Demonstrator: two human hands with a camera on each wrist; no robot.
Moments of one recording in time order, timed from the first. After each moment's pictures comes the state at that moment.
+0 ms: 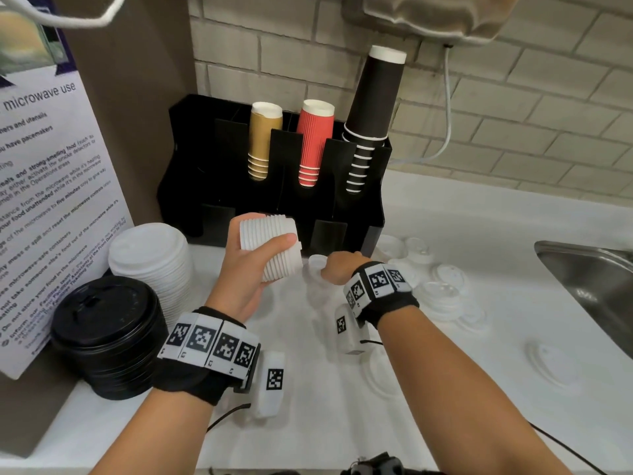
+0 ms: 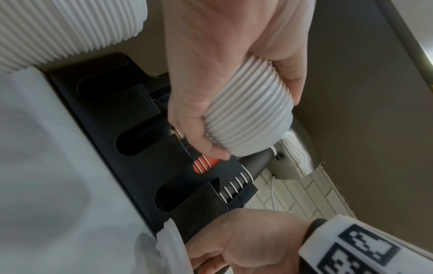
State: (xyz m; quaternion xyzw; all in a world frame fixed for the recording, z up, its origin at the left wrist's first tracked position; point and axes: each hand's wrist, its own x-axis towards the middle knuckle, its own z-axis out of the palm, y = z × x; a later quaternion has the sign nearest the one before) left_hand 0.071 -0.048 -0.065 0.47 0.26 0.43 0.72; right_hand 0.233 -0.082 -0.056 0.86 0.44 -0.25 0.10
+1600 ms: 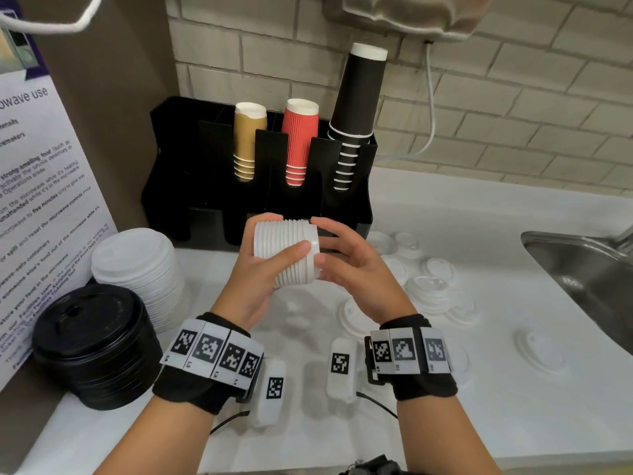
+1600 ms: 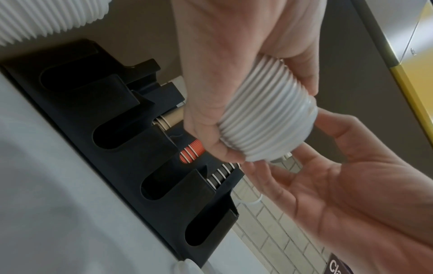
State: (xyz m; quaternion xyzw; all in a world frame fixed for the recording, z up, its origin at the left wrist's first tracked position) left_hand 0.079 -0.070 -0.056 0.52 0.19 0.38 0.74; right_hand 0.214 -0.165 -0.043 0.56 0.47 -0.34 -0.59
